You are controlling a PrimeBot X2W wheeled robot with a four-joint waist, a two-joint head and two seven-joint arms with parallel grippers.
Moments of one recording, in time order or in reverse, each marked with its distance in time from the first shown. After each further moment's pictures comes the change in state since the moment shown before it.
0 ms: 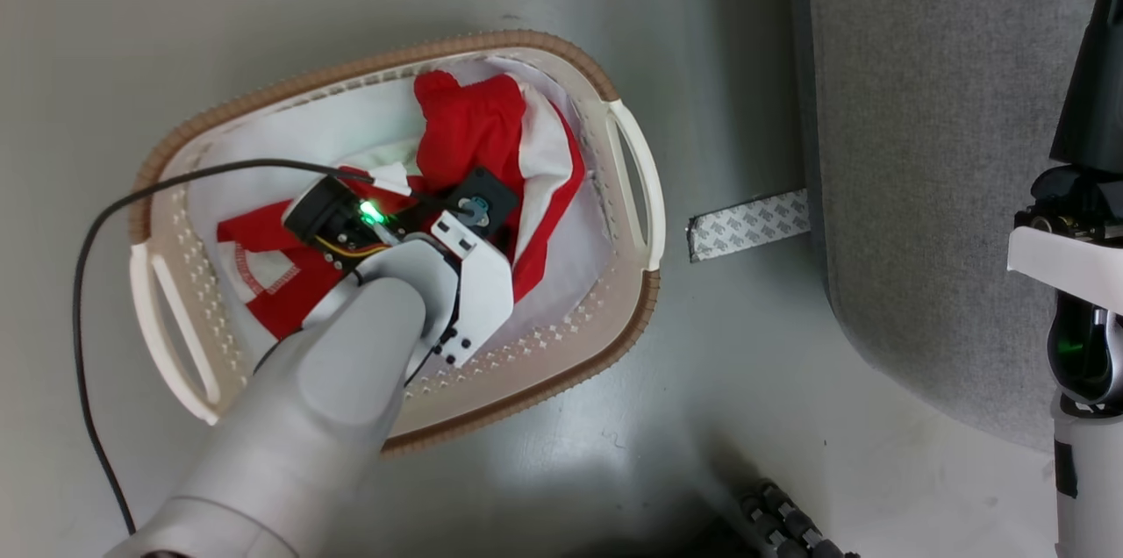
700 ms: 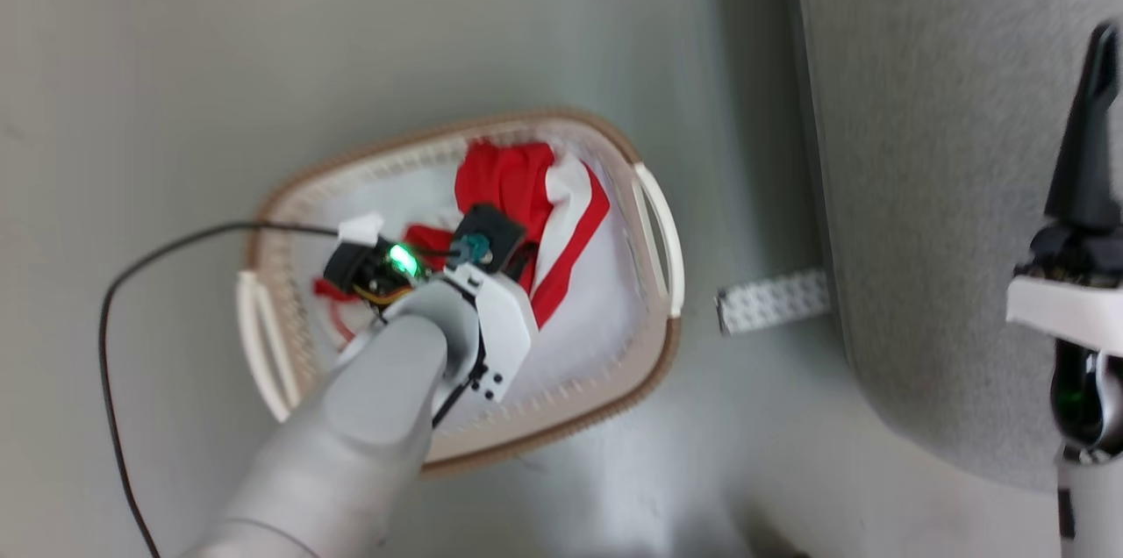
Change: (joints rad) left arm 0.010 -0.081 -0.027 0.156 -0.175 -0.011 -0.247; right arm 0.087 0.001 -0.056 0.051 -0.061 0.000 0.000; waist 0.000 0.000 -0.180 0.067
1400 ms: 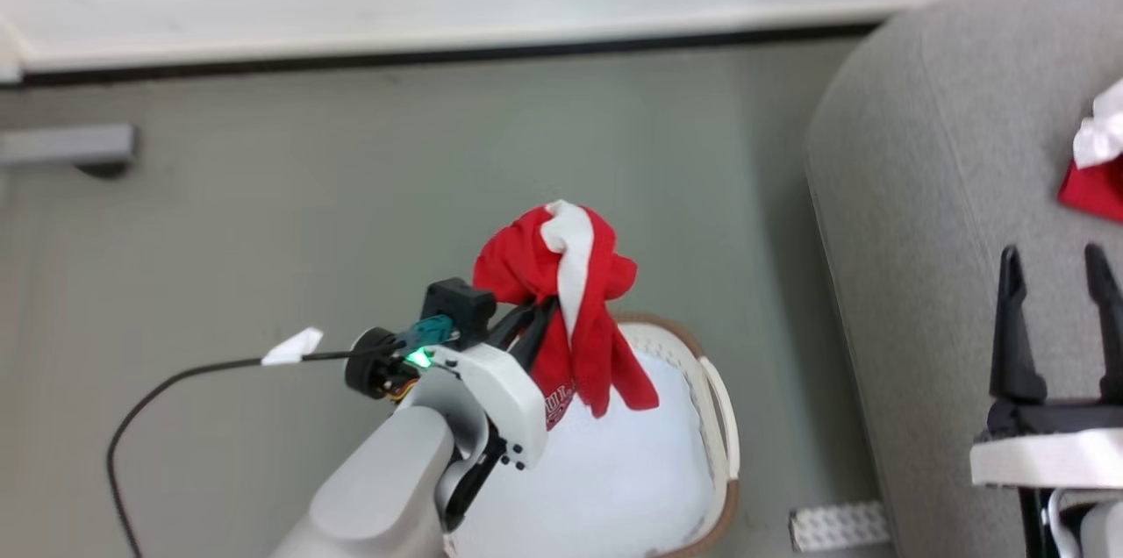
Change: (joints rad) left arm 0.250 0.025 0.043 -0.277 -0.274 0.036 -0.078; right arm 0.256 0.000 -0.027 0.123 -0.091 0.000 0.000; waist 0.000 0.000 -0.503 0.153
